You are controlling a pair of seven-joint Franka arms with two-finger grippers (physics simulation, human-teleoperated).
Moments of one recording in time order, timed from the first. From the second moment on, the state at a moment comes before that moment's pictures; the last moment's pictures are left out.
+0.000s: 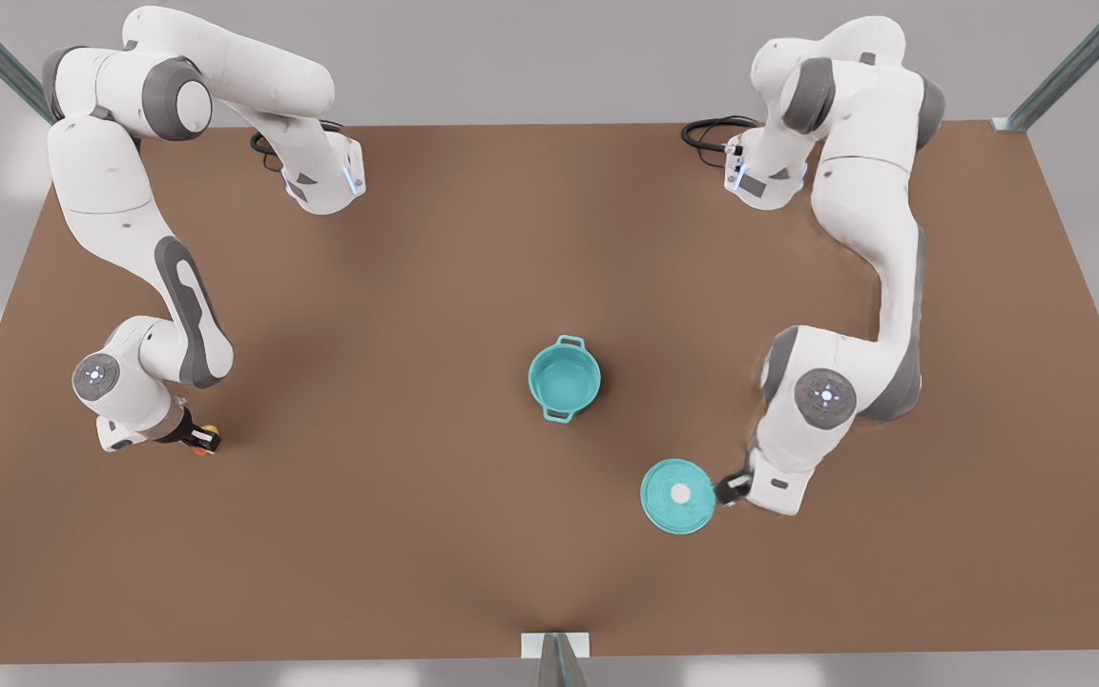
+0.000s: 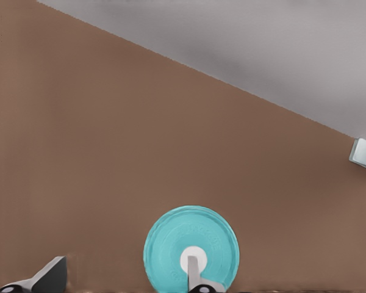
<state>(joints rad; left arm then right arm) -0.21 0.55 -0.04 -1.32 0.08 2.01 -0.70 -0.26 0.62 0.01 -1.94 -0.05 2.64 0.08</state>
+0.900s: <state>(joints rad) -0.13 0.17 0.13 -1.58 -0.05 1.71 -0.10 -0.24 0.39 0.30 -1.82 -0.05 2.29 0.25</state>
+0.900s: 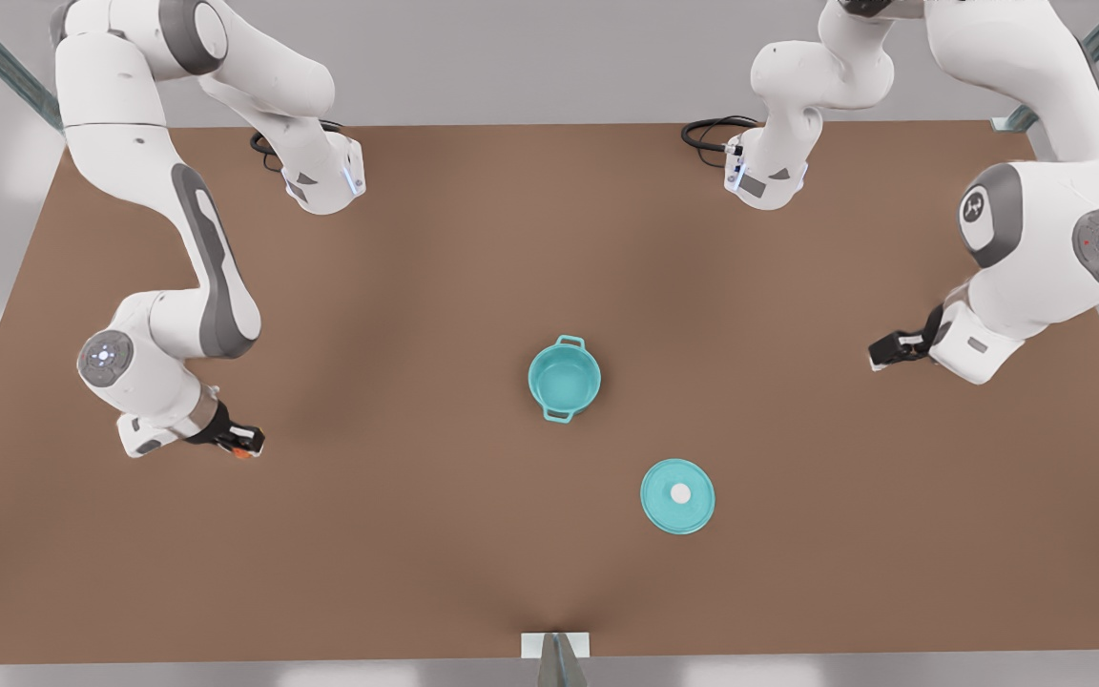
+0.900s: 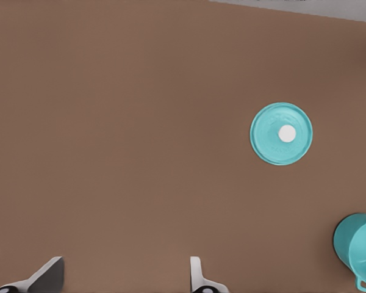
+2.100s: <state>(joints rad) -0.20 0.20 0.09 -1.56 -0.08 1.75 0.03 0.45 0.75 0.39 -1.44 -0.15 2.19 1.21</state>
